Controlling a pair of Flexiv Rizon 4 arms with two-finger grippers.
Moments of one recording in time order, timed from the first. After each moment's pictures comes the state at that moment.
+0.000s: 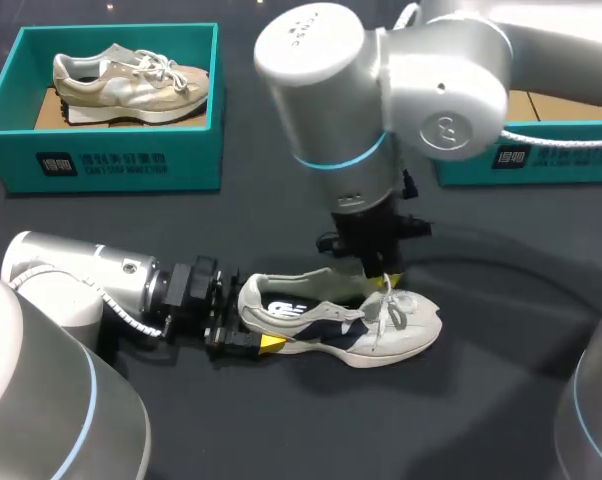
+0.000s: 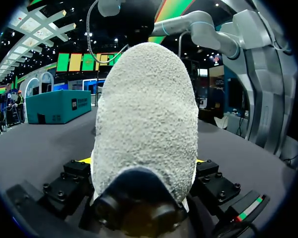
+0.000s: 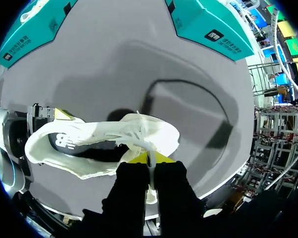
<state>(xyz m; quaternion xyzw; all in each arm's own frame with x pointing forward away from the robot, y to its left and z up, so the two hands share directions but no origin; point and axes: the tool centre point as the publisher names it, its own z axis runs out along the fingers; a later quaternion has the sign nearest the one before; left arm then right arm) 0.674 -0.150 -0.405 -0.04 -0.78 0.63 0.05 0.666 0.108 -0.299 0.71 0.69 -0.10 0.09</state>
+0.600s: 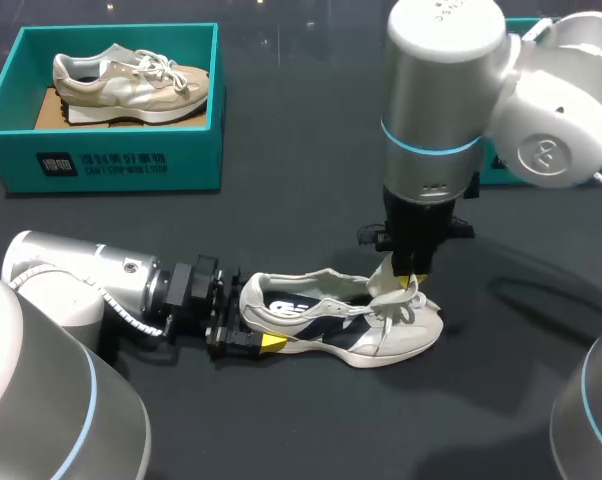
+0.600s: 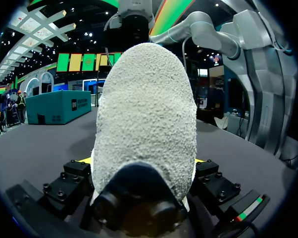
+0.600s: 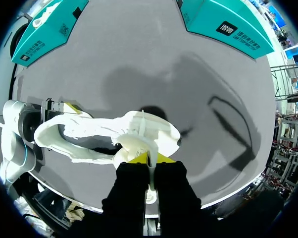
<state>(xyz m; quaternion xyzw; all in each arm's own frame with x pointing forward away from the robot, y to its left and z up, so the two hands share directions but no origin) 0.674 -0.152 -0.403 -0.04 -0.78 0.63 0.05 0.665 0.085 -0.299 0.69 0.72 -0.02 0.00</state>
